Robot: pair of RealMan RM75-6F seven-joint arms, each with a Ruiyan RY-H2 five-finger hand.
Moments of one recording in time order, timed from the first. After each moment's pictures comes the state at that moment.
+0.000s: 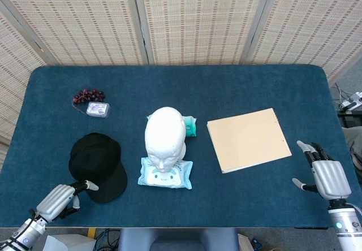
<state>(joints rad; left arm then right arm) -0.29 -1.11 0.16 -1.59 1.75 1.21 -0.41 0.12 -1.11 0.05 -1.65 -1.45 1.38 -0.12</state>
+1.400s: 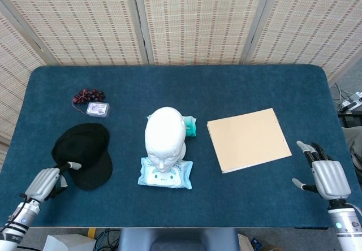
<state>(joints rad) -0.30 -1.20 0.06 -1.45 1.49 1.17 -0.37 0.12 -1.11 0.05 -1.65 -1.45 1.38 -0.12</state>
